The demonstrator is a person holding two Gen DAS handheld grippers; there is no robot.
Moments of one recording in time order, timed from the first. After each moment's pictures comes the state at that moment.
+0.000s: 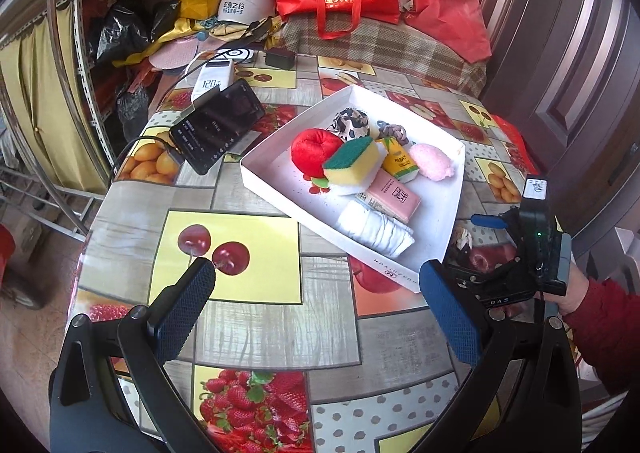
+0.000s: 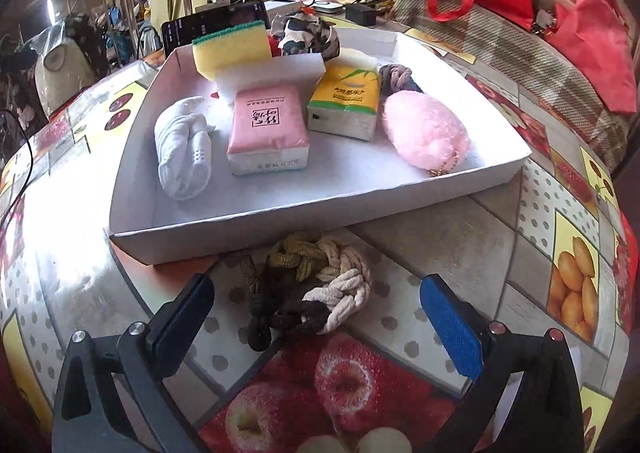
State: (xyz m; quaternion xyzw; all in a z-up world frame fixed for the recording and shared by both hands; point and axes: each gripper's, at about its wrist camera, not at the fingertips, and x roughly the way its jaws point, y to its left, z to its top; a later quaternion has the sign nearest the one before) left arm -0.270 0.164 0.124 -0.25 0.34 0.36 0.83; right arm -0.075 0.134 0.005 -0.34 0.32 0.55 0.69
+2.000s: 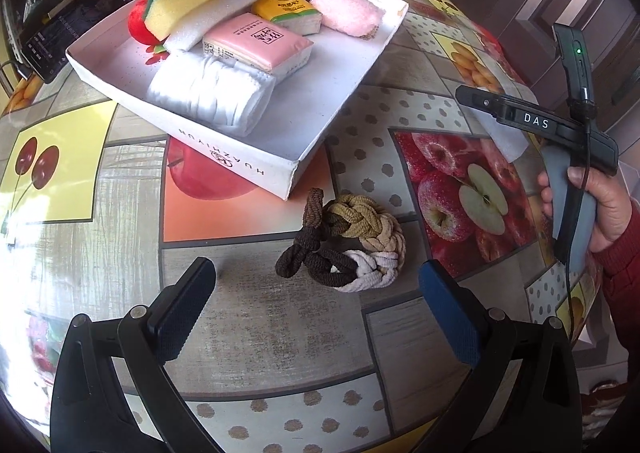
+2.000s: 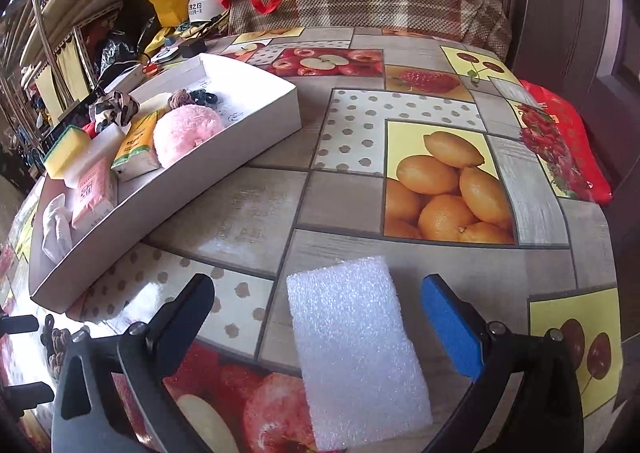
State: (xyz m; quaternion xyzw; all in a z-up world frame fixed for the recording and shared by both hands) left arm -0.141 0.098 0.016 -0.28 0.46 0.27 0.80; right arm 0.036 0.051 0.018 -0.18 0.40 0.41 0.80
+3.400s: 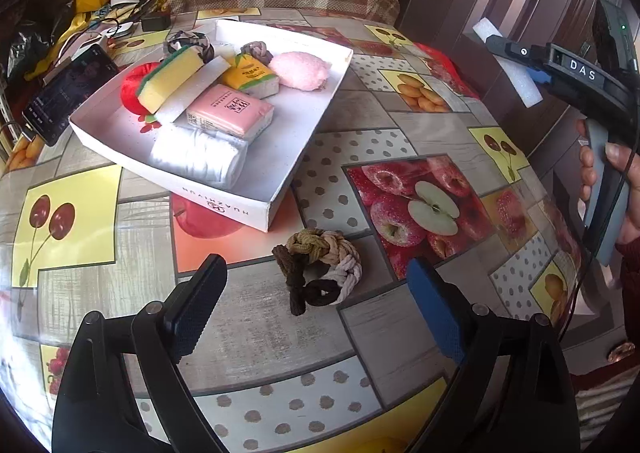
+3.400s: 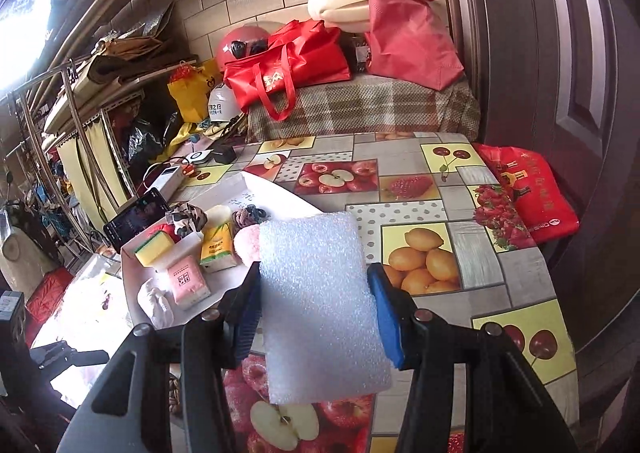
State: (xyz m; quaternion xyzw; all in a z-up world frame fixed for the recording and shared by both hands) left arm -0.156 0.075 0.050 -0.22 0.40 0.23 0.86; right arm -0.019 -0.007 0.134 -0.07 0.30 0.43 0.85
